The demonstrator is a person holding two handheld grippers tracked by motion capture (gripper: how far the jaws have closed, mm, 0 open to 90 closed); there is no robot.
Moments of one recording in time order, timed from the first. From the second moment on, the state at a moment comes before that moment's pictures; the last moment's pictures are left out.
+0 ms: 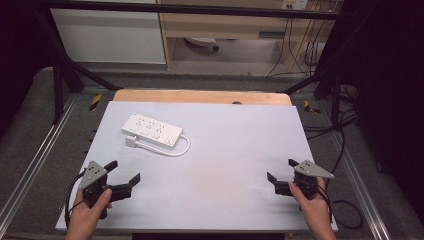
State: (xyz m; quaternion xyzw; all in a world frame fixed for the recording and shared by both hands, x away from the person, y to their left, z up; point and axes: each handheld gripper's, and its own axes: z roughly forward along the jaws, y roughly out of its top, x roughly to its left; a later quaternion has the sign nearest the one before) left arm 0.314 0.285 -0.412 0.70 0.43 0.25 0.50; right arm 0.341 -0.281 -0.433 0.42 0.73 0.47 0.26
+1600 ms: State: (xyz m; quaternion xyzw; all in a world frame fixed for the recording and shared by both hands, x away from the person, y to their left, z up) left arm 0.302 0.290 -0.372 0.68 0.45 0.24 0.53; right arm 0.335 -0.263 -0.429 0.40 0.75 0.47 0.24
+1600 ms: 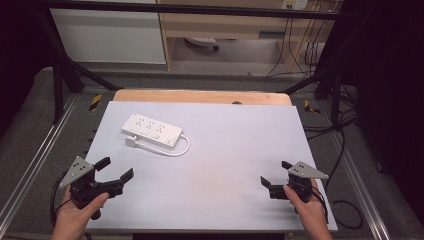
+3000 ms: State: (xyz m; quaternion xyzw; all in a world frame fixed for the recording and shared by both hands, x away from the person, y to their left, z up) left arm 0.356 0.258 -0.327 0.69 0.43 0.24 0.52; right arm 0.336 -0.259 -0.433 0.41 0.75 0.46 0.23
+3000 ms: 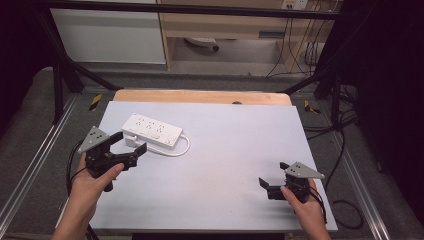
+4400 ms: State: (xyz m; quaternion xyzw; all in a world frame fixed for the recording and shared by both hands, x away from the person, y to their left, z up) left arm 0.413 0.244 -0.317 0.70 0.44 0.25 0.51; right arm 0.334 -0.256 -0.432 0.39 0.76 0.46 0.23
